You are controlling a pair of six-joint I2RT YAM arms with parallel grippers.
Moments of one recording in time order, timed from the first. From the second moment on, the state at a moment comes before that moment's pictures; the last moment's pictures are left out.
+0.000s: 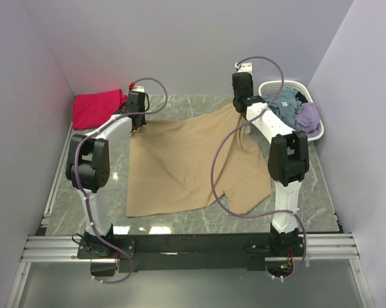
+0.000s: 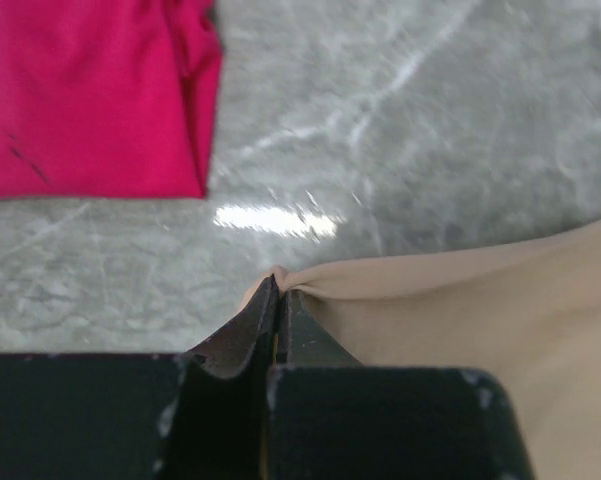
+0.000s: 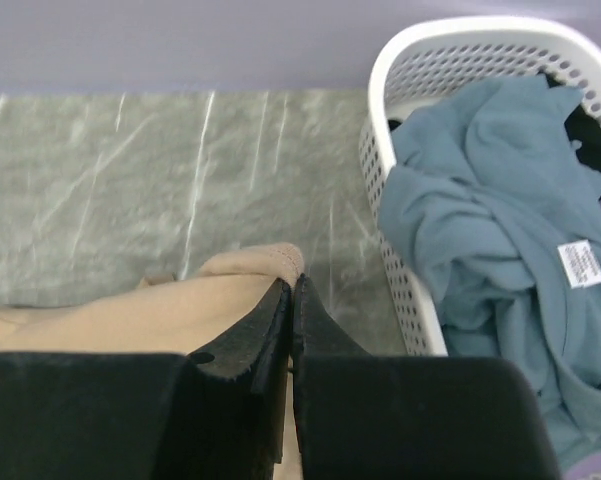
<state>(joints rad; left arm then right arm) -0.24 1.97 1.48 -0.25 -0.34 -0.14 0.28 2.08 1.78 -0.23 0.52 -0.01</state>
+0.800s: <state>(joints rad) -0.23 1.87 1.49 -0.23 -0.38 -0.17 0.27 1.96 1.76 -0.26 0.54 0.01</state>
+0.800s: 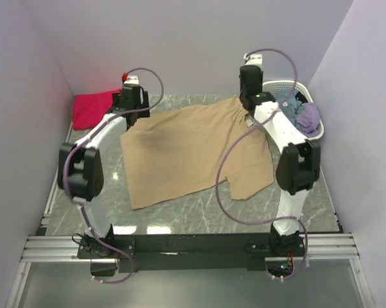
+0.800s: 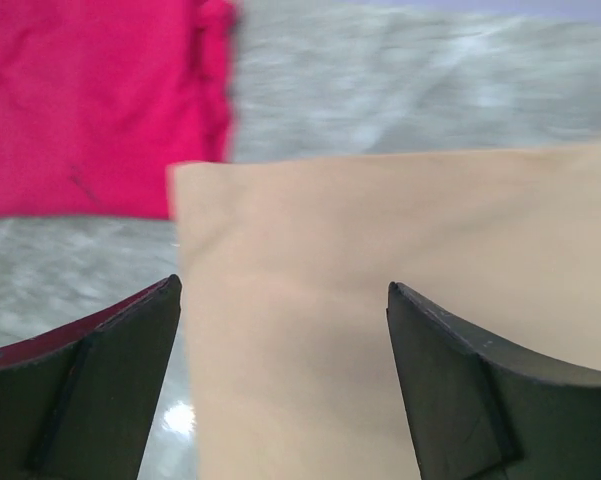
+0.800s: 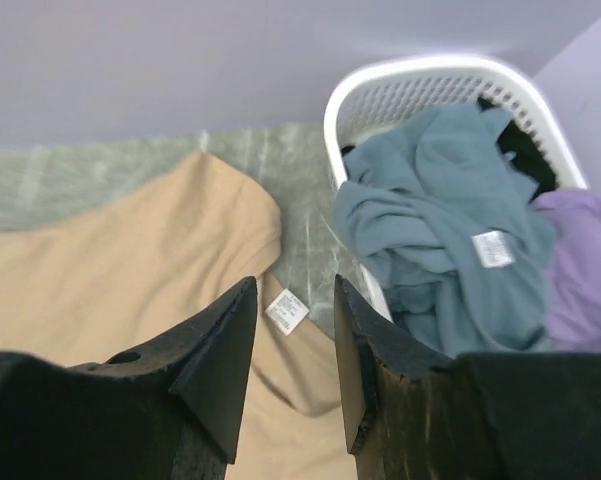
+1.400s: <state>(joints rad) -0.42 1.47 0.78 -0.09 -0.04 -0.54 0.26 1.49 1.06 -0.43 0.18 0.31</state>
